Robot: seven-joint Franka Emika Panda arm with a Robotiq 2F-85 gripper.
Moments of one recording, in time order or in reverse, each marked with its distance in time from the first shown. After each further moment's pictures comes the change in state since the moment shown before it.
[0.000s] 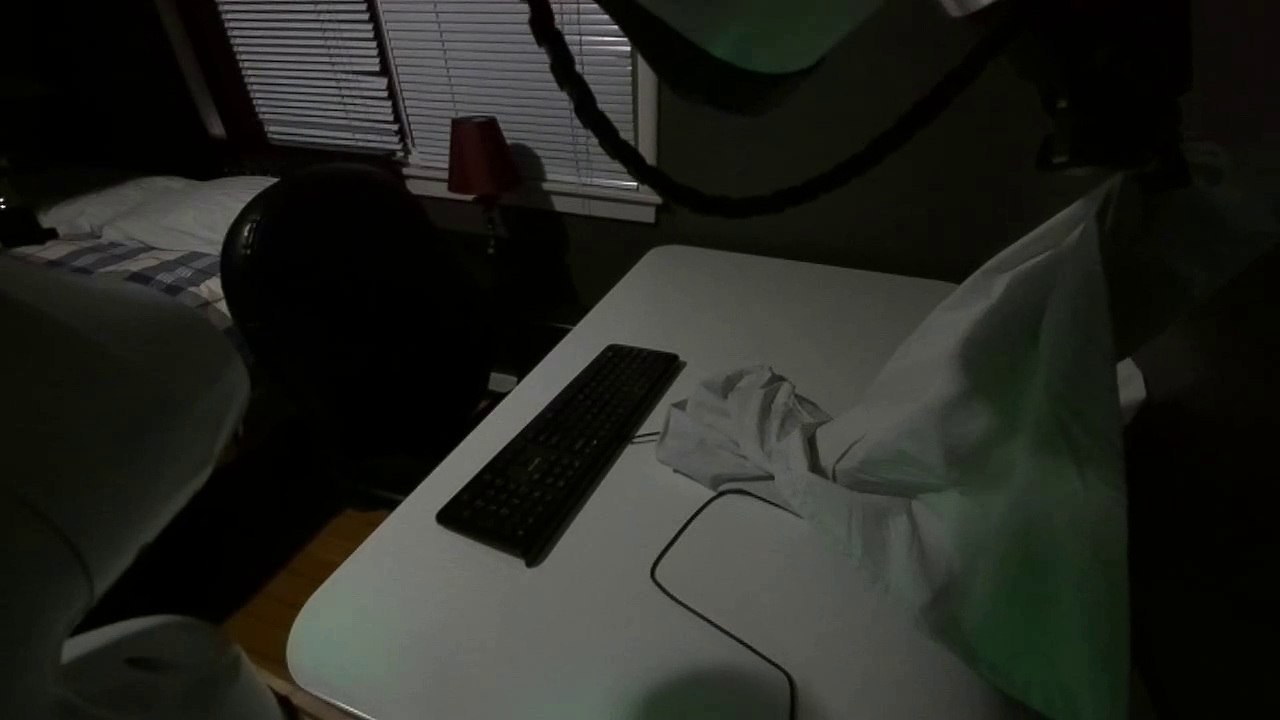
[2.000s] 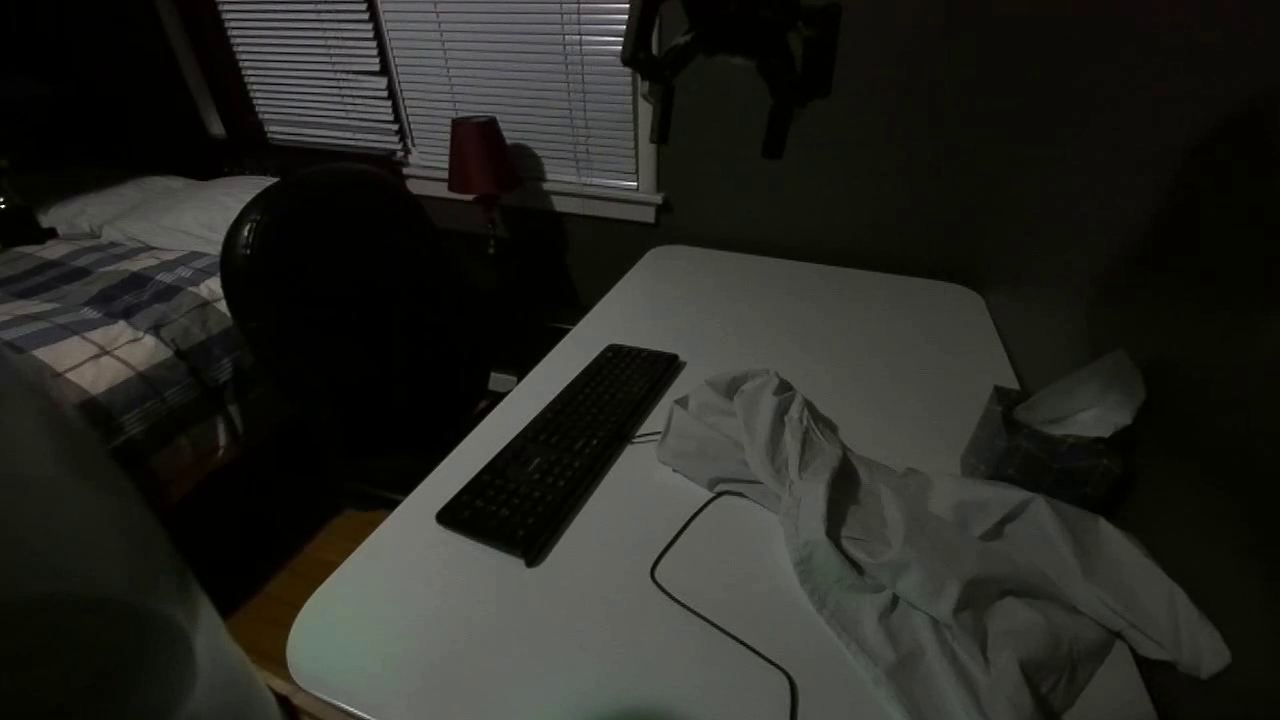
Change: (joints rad) arm 0.891 0.014 -0.449 0.348 0.652 -1.292 0.086
